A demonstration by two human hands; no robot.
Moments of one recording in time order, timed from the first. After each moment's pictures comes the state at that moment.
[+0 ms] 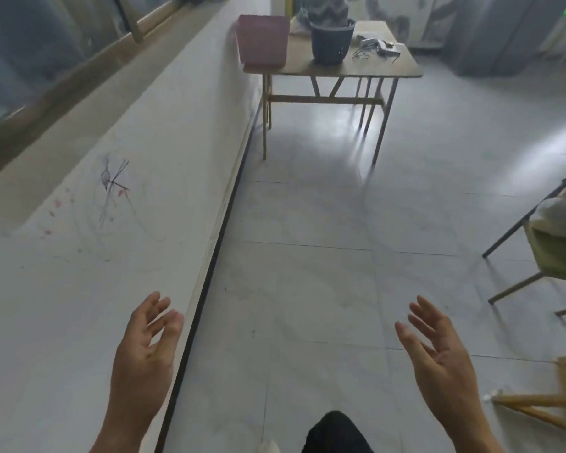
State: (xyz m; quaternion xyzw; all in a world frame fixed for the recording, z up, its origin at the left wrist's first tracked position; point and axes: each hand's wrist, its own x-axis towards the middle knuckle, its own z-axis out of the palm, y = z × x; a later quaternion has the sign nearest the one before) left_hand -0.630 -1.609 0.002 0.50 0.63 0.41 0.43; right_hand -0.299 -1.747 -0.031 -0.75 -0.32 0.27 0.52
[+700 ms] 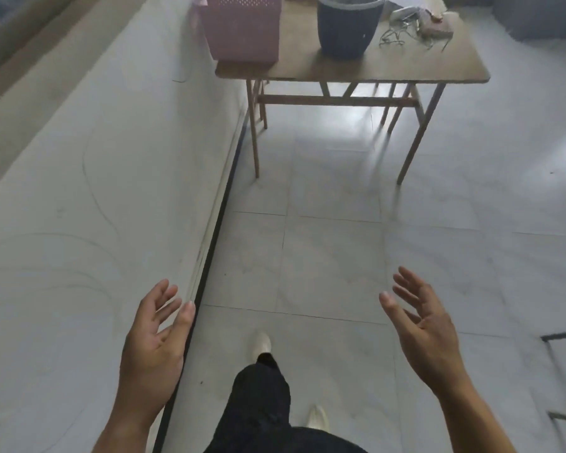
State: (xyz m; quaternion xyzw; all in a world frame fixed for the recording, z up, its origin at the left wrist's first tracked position) left_hand -0.315 -1.032 -0.024 0.51 0.64 0.36 0.44; right_hand 0.011 -1.128 -0.063 -0.76 -0.34 0.32 0.46
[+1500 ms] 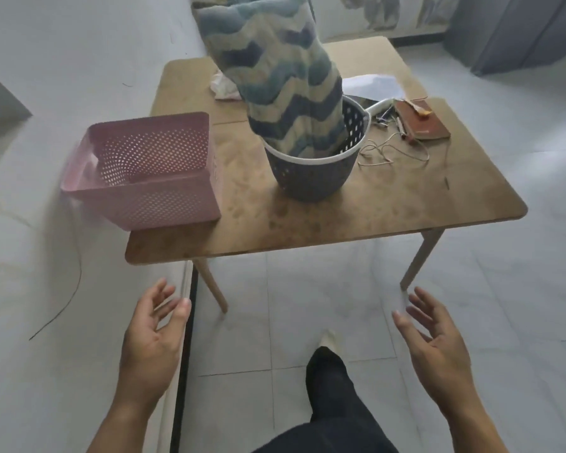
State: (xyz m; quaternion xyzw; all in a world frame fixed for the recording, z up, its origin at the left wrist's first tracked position) left_hand 0.056 -0.318 -0.034 0.59 0.59 0.34 0.43; right_hand 0.354 -0.503 -0.086 -0.80 -0.21 0.25 0.50
